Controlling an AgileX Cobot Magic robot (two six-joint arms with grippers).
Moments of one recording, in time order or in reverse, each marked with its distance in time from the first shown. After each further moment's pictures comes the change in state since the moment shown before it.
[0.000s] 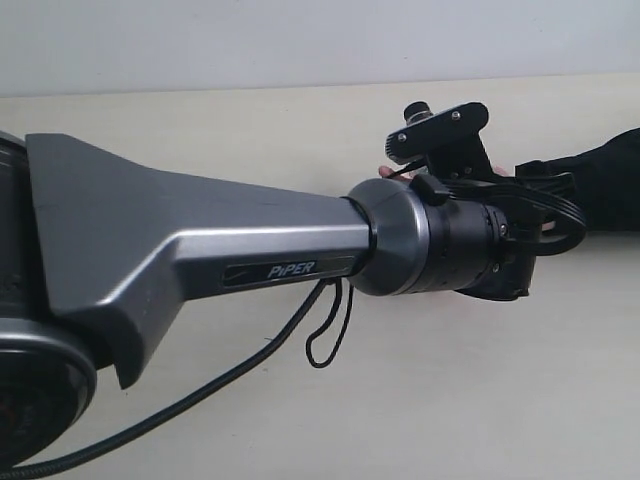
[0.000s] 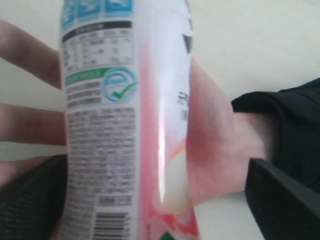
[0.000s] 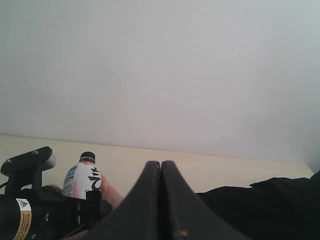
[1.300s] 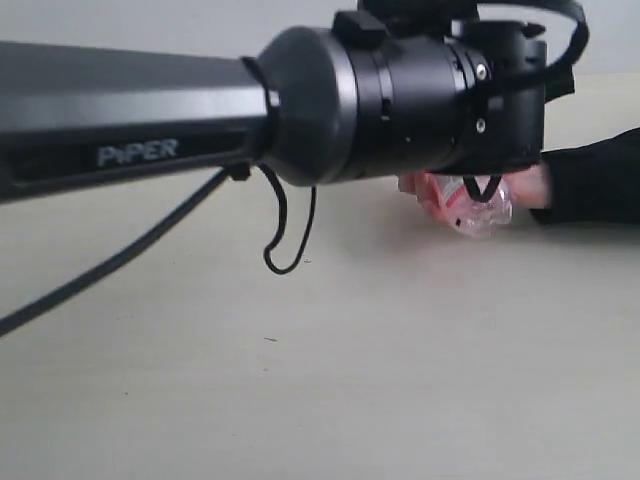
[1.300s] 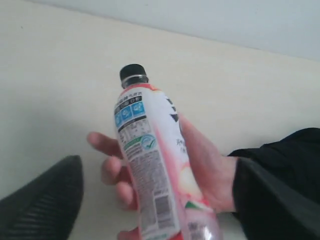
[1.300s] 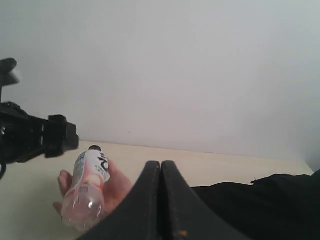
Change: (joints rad) left arm 0.024 -0.224 0.000 -0.061 0.183 0.347; right arm 0.000 0.000 0.000 0.000 0.008 0.000
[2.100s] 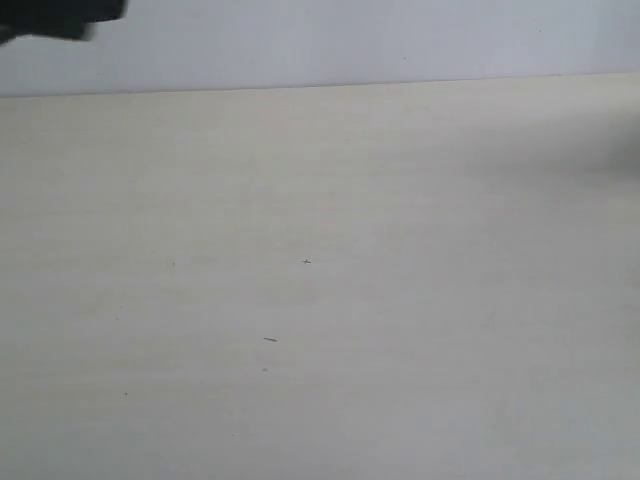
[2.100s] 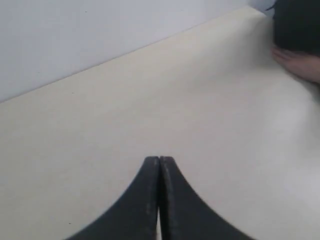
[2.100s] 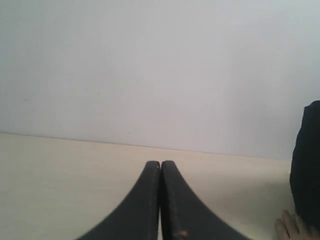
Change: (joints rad) left arm 0.001 -1.160 0.694 -0.428 -0.001 1.042; right arm 0.000 0.000 0.000 0.000 0.000 0.000
